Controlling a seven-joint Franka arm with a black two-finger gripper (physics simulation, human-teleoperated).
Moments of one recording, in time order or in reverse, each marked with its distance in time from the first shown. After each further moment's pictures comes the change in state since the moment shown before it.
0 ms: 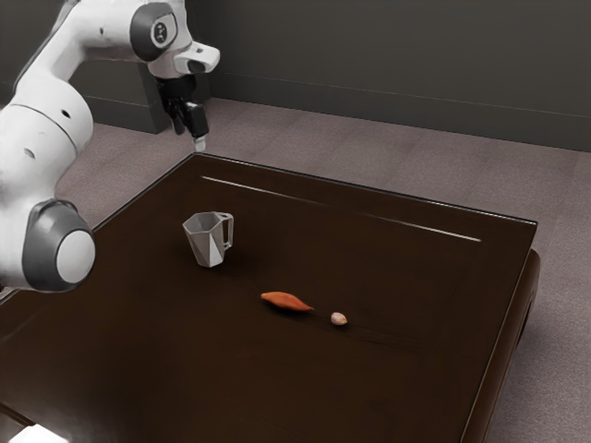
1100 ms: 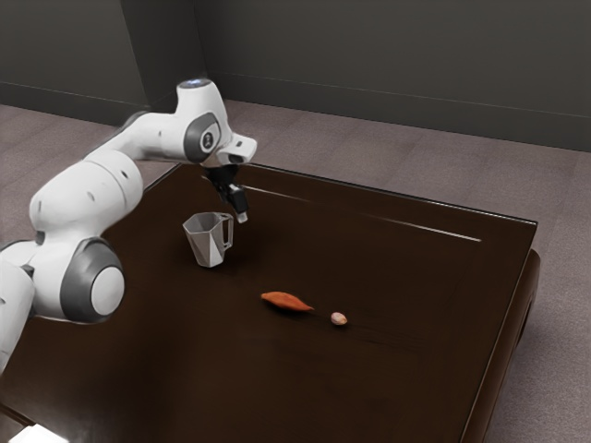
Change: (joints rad) arm 0.002 0.276 -0.019 -0.108 -0.047 0.433 0.083
